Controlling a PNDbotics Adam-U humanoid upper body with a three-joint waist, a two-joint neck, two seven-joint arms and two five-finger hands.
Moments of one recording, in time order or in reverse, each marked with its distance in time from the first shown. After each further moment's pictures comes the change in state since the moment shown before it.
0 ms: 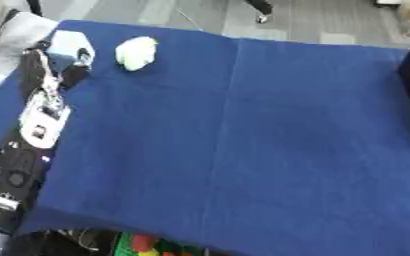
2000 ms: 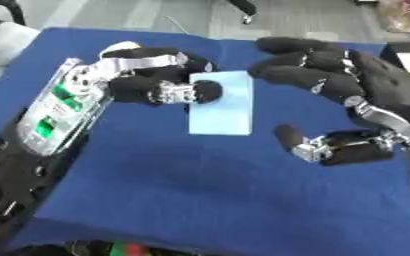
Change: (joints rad) left arm -0.068 -0.016 -0.410 -0.572 0.587 -0.044 -1.130; right arm -0.097 0.268 0.314 -0.222 0.180 -0.348 0.155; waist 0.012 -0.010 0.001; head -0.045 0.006
